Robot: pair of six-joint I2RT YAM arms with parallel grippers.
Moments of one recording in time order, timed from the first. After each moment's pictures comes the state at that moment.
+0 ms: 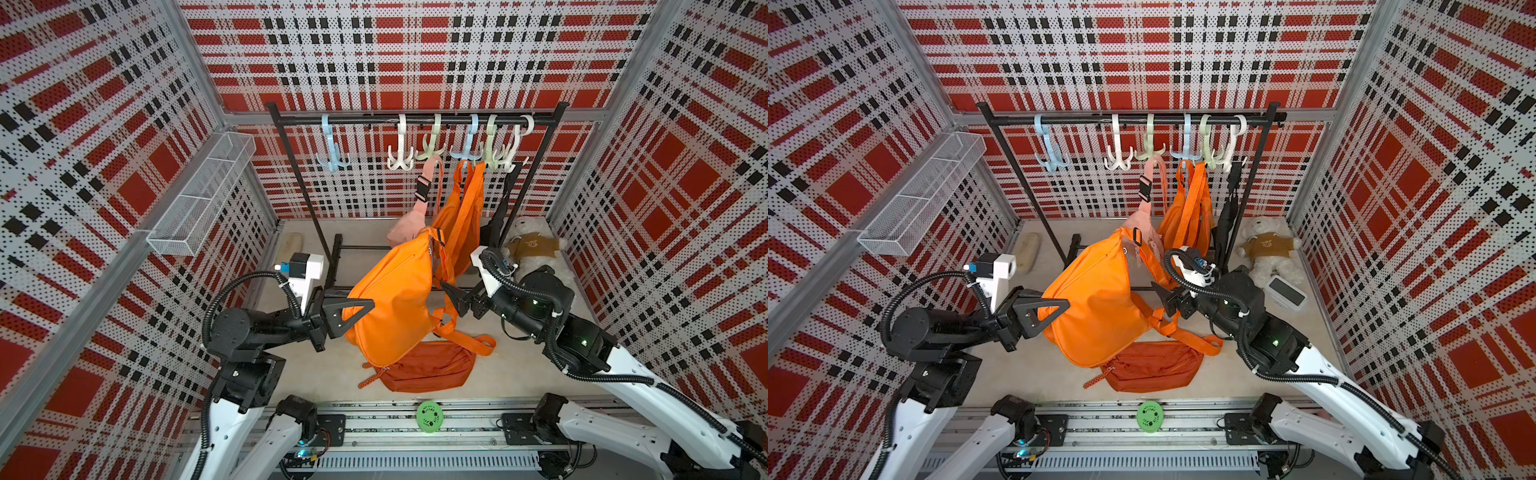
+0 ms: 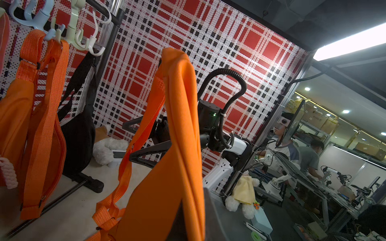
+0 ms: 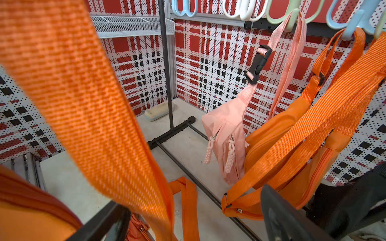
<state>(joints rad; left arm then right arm) -0.32 0.62 0.89 0.14 1.01 -0.83 0.85 0.90 1.02 -0.26 0.11 -0.06</state>
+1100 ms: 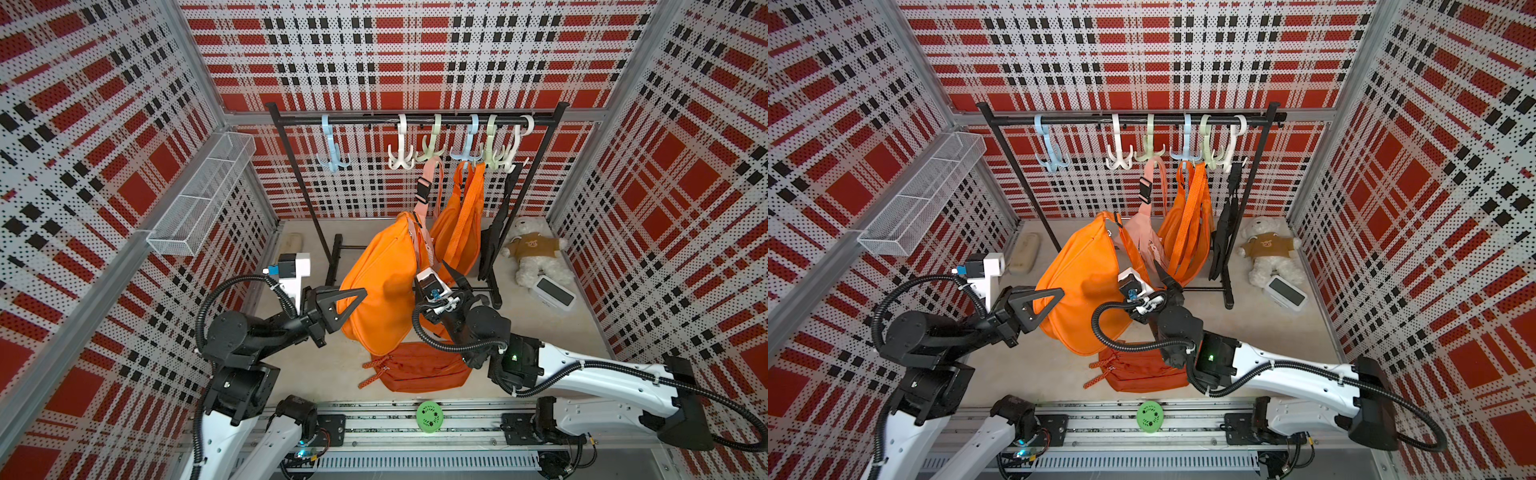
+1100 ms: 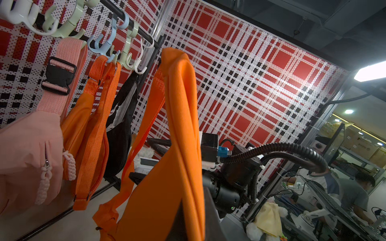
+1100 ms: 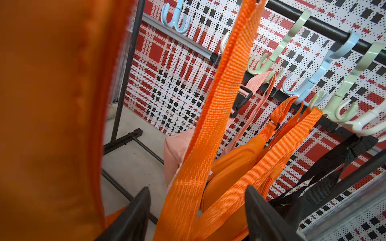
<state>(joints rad) -0.31 0.57 0.91 -0.01 0.82 -0.75 1.25 1.19 0.96 0.30 0.87 -0.50</state>
